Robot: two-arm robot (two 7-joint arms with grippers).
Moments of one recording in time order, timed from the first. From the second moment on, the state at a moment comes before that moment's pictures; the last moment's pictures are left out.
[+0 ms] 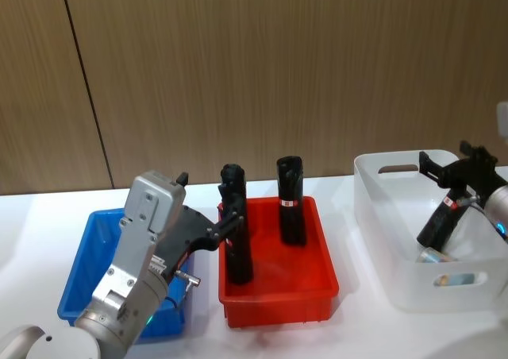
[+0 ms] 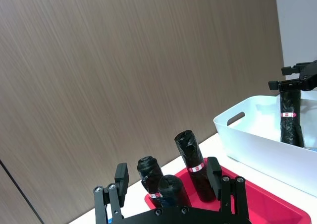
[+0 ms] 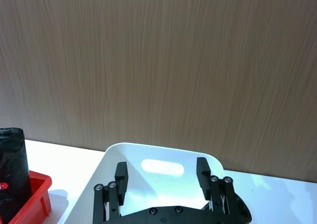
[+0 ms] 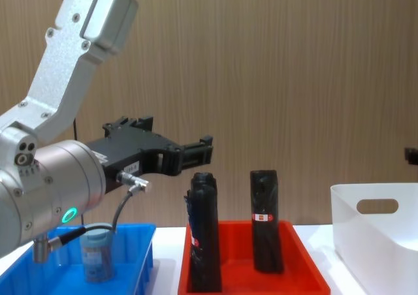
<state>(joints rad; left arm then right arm) -0.24 0.38 0.45 -1.63 -0.20 0.01 -0.01 0.53 0.29 -0.14 -1.03 0.20 0.04 0.22</state>
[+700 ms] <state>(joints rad) -0.24 0.38 0.45 -1.63 -0.20 0.01 -0.01 0.46 0.30 -0.15 -1.12 0.21 0.02 0.20</state>
